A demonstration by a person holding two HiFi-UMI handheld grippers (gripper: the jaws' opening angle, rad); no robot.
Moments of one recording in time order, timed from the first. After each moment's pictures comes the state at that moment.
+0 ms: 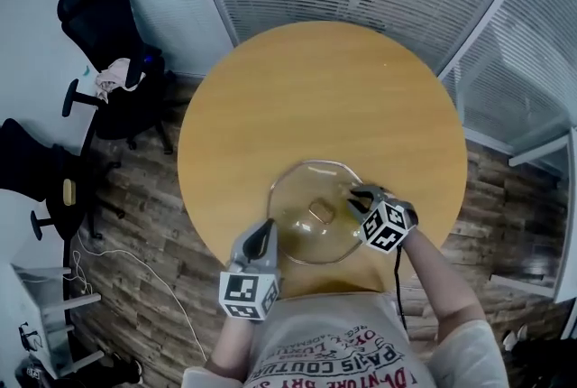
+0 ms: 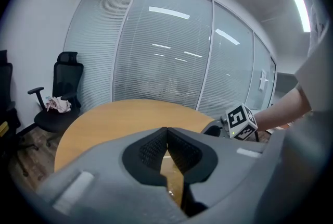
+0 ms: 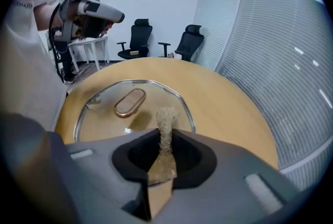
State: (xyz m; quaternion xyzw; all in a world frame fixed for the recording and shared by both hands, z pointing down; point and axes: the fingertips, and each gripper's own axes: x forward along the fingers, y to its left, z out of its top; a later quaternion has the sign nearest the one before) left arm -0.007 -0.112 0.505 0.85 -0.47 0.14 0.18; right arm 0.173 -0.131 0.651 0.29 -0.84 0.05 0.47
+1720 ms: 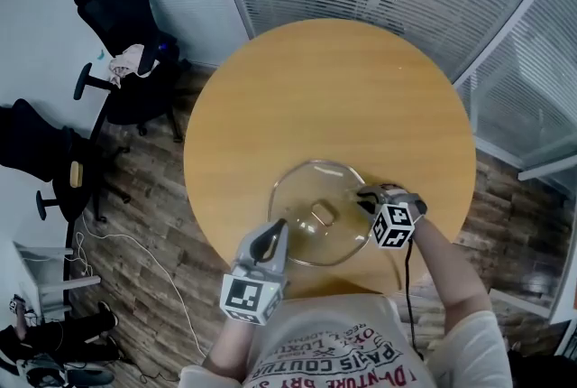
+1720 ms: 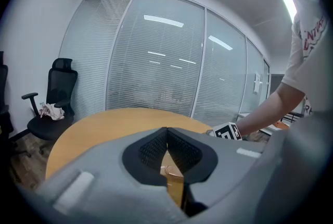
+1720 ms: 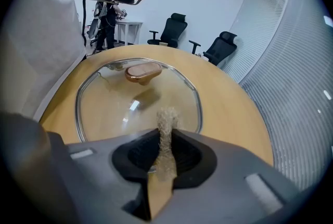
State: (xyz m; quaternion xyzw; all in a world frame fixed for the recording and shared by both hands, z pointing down) left arm 0.014 -0.112 0.484 0.87 -0.46 0.11 0.15; right arm 0.183 -0.135 0.693 0.15 -0.84 -0.08 0.51
